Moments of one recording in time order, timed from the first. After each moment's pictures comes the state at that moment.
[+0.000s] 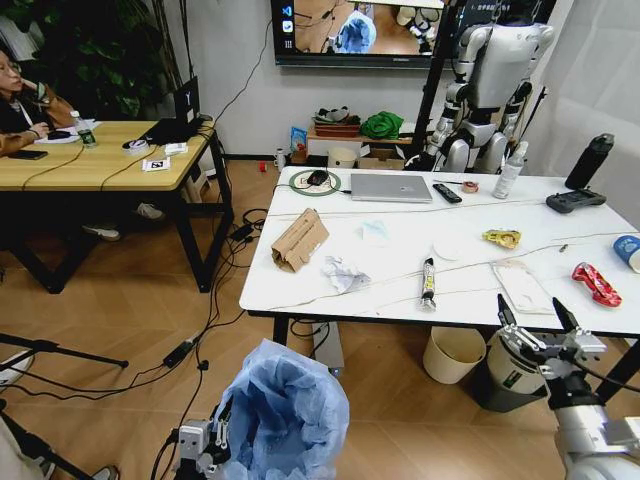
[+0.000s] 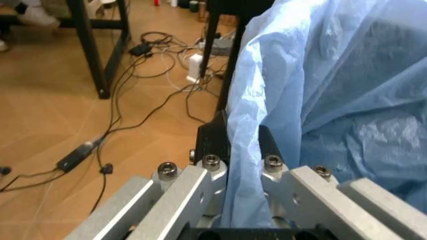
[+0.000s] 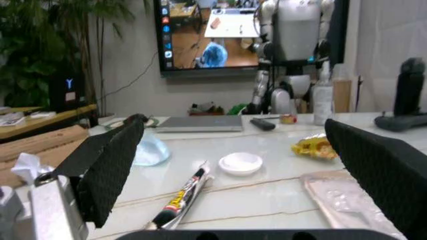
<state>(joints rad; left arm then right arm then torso) 1.99 -1.37 -0.57 -2.13 -0.24 -0.02 0.05 -1.71 1.14 0.79 2.07 0.57 0.25 -0.07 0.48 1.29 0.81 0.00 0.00</state>
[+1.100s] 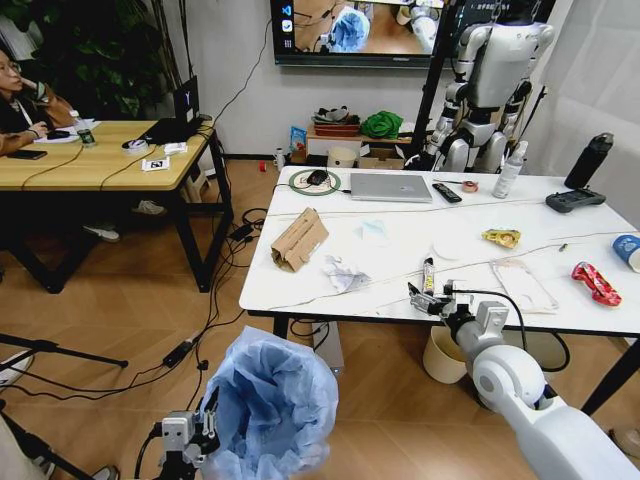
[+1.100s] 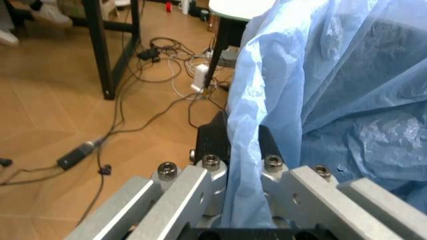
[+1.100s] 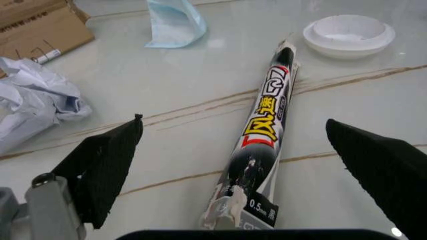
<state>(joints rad) 2.01 -1.39 -0.58 -2.22 -0.31 0.03 0.02 -1.13 0.94 0.28 1.87 0.79 -0.36 0.31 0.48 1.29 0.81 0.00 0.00</state>
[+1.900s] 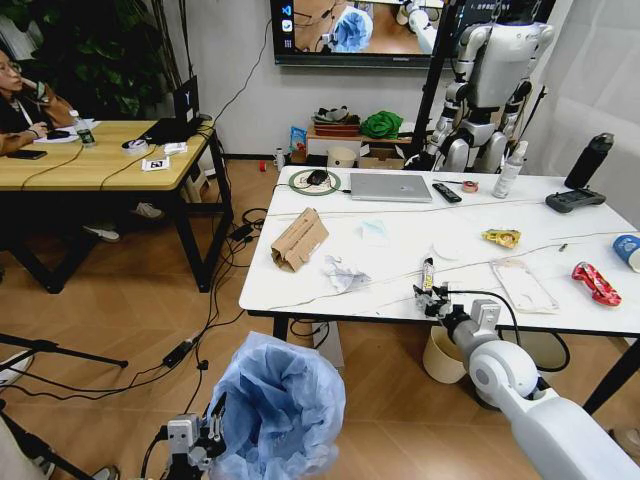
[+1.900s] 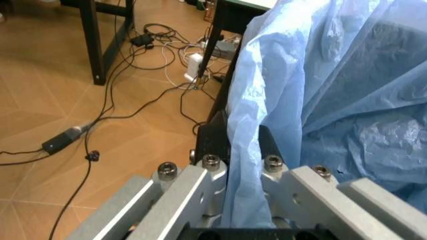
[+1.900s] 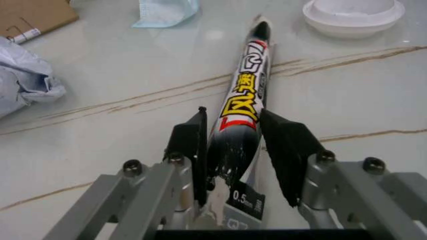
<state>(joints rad) 2.01 -1.38 -0.57 -2.21 -0.36 0.05 0.02 -1.11 0.94 0.26 1.81 0.79 -0.35 0.28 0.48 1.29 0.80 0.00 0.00</state>
